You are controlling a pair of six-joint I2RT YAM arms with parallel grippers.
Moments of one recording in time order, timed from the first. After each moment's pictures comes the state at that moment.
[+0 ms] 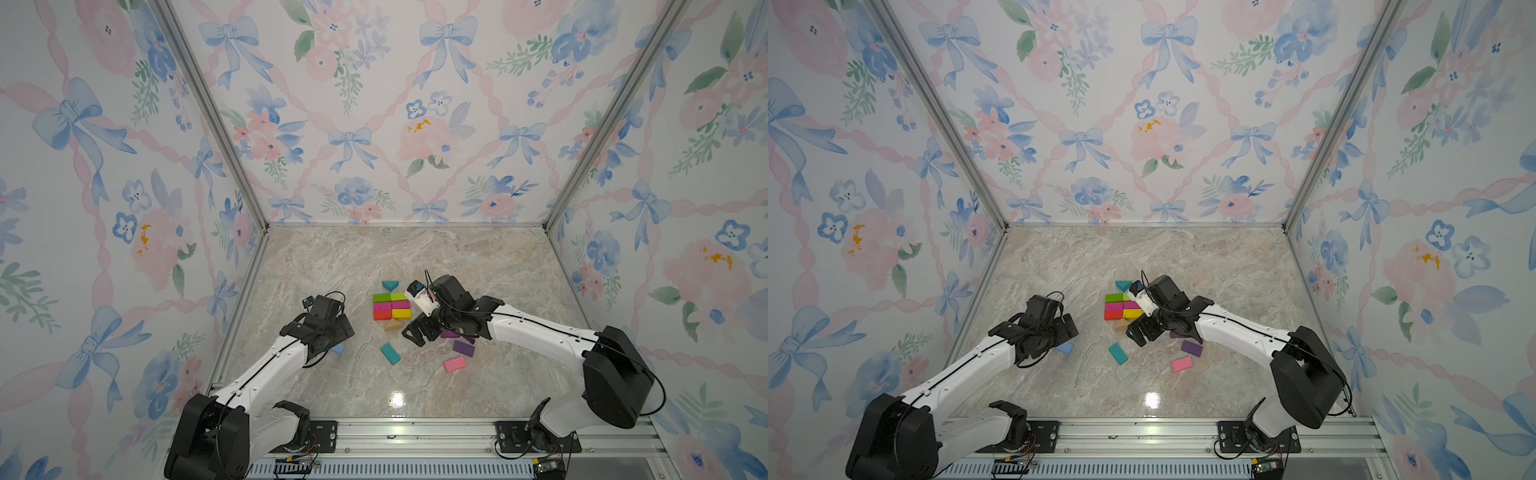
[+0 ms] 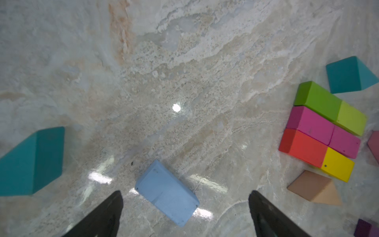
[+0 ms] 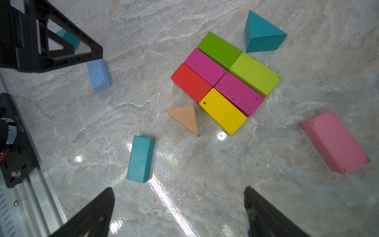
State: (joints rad) left arm -0.34 1.11 0.57 -0.57 -0.13 -0.85; right arm 0.77 1.53 1.01 -0.38 -0.22 0.08
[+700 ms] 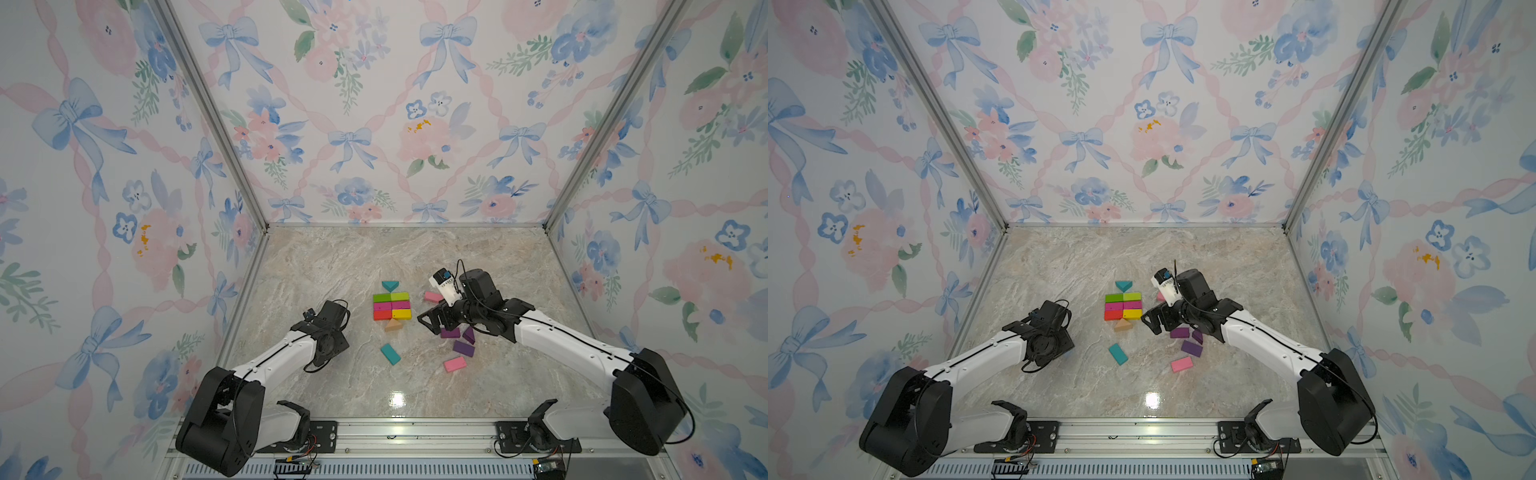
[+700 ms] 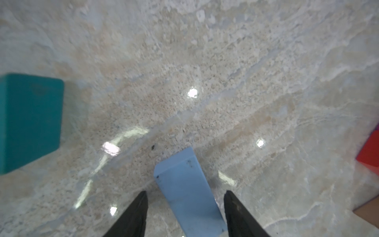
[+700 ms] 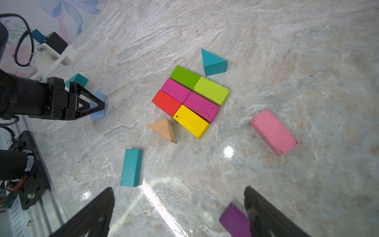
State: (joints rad) left arm -0.37 1.27 0.57 -0.57 -0.16 -0.92; right arm 0.60 1.35 0.89 -0.30 -0.29 0.10
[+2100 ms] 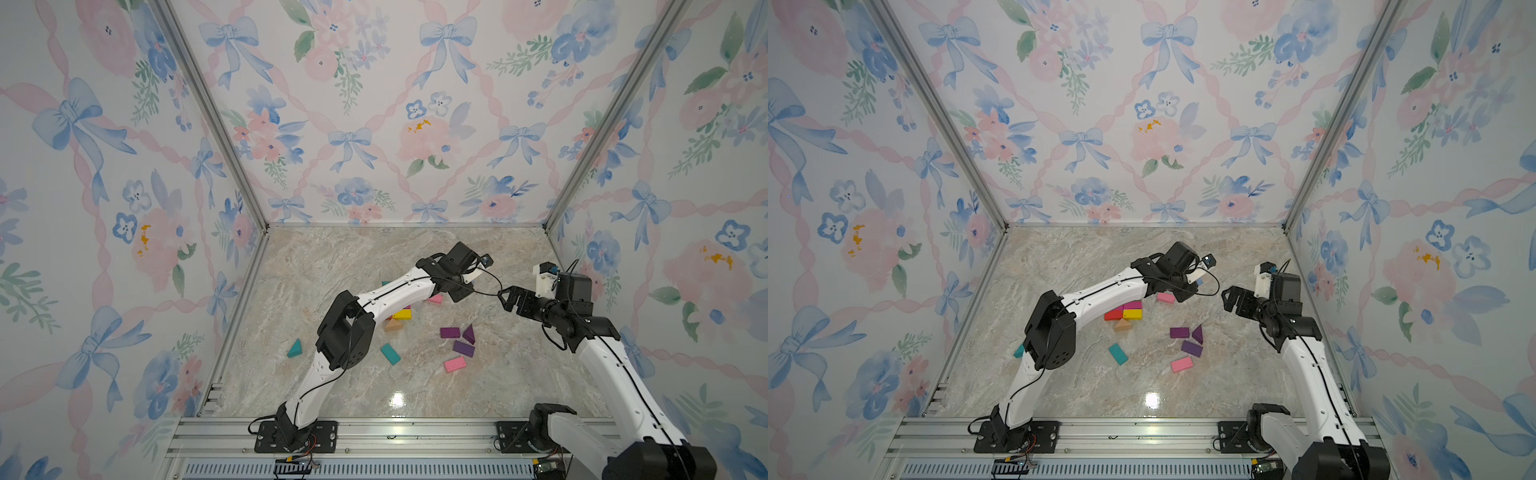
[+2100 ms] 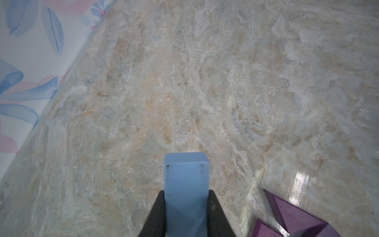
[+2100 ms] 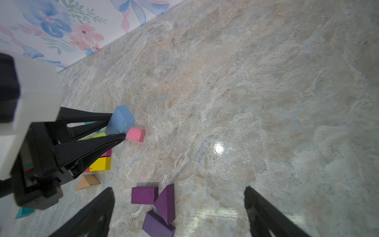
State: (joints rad) left arm -0.90 2.26 2.02 -0.60 -0.02 0.32; right arm -0.09 1.00 0.78 -0.53 -0.32 0.27
